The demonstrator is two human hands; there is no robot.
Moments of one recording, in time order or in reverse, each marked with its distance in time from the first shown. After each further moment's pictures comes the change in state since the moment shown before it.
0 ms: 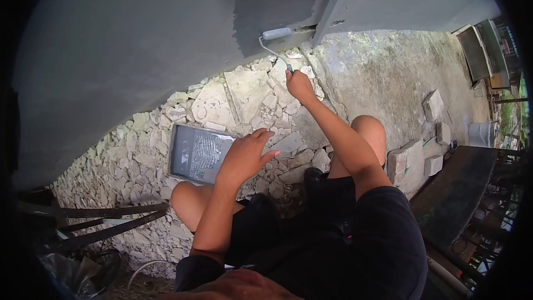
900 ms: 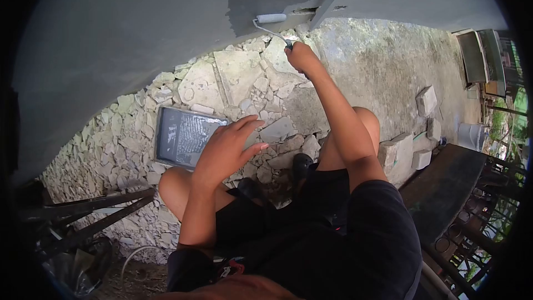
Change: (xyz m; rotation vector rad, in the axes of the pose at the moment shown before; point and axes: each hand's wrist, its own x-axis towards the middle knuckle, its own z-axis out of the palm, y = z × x) left_hand -0.010 0.002 -0.034 -0.151 0.106 0.037; right_hand 0.035 -0.023 -0.067 -0.010 -0.330 0.094
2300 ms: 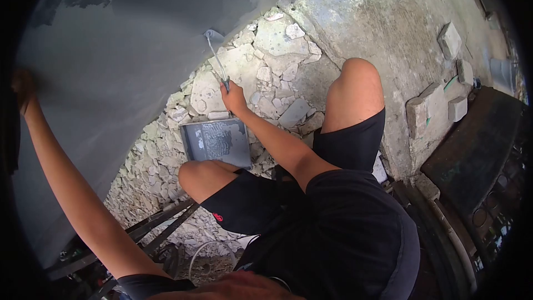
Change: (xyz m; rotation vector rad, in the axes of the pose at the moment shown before) left_hand 0.217 0.025 -0.473 1.505 1.555 0.980; right_hand -0.026 -0.097 0.238 1.162 0.116 0.151
